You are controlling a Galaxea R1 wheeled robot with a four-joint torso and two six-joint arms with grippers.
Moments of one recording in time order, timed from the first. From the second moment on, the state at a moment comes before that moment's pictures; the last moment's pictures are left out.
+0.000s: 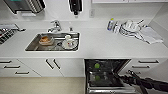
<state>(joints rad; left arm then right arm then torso) 1.48 2.95 -2.59 0.71 0.01 -0.54 -0.52 2.25 -1.77 -0.24 -0.16 0.88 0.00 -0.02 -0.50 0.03</state>
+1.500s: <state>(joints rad) 1.45 2.97 -2.66 0.70 -0.02 -0.55 -1.25 2.38 -1.94 -0.28 -0.03 0.68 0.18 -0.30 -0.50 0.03</state>
